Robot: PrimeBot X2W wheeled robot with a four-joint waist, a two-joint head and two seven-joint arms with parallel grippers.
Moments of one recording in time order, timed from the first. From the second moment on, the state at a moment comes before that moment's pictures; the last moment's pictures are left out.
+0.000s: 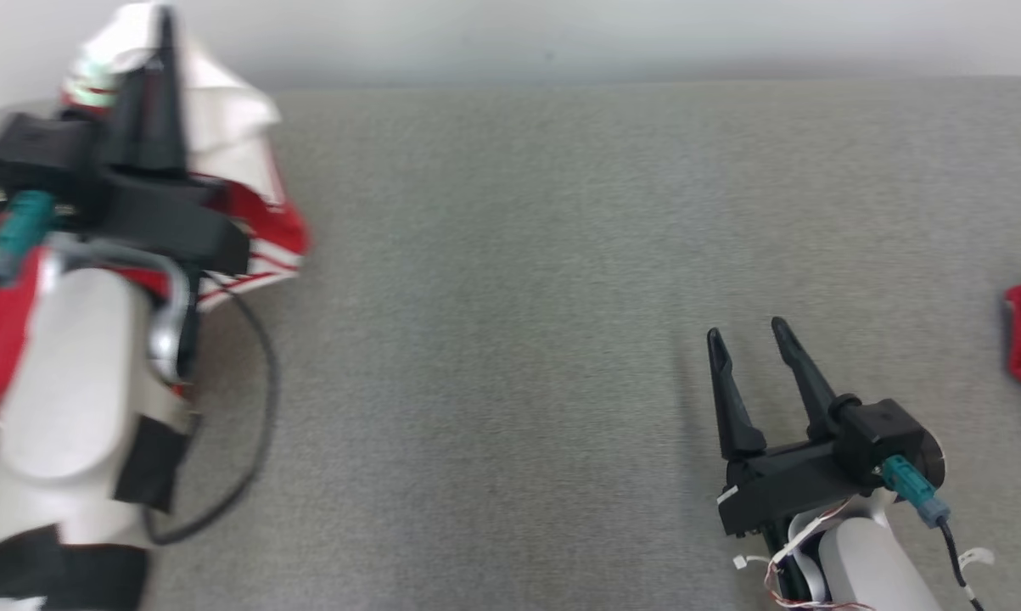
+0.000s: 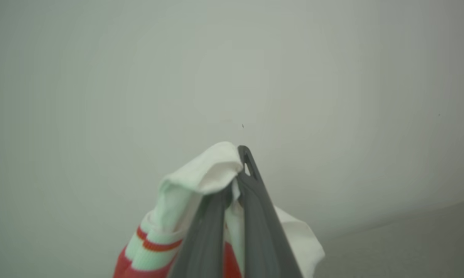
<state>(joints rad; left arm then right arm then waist) -0.86 0.23 -0.13 0.50 -0.22 -0.11 -0.26 -0.28 -0.10 0.07 0.32 0.13 0.13 -0.26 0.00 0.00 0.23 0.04</state>
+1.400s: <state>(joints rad) -0.76 0.05 -0.50 0.53 -0.37 0.03 -0.26 -0.27 -0.05 0.05 0.34 0.17 0.13 -0.26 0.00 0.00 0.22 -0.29</state>
